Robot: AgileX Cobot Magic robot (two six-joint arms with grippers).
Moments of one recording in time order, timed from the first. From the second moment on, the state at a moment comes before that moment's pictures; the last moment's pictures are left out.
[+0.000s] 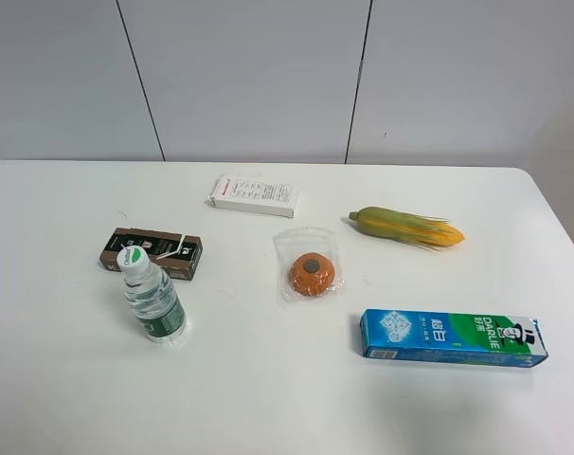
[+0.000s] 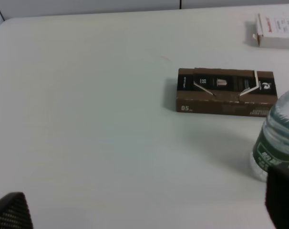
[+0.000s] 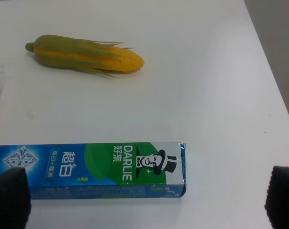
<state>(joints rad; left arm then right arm) 0.06 0.00 -0.51 -0.02 1.06 0.02 -0.01 0.00 -0.48 -0.04 1.07 0.04</state>
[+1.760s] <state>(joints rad) 0.06 0.71 -1.13 -0.10 1.06 0.18 -0.01 0.00 -0.48 -0.04 1.07 0.04</state>
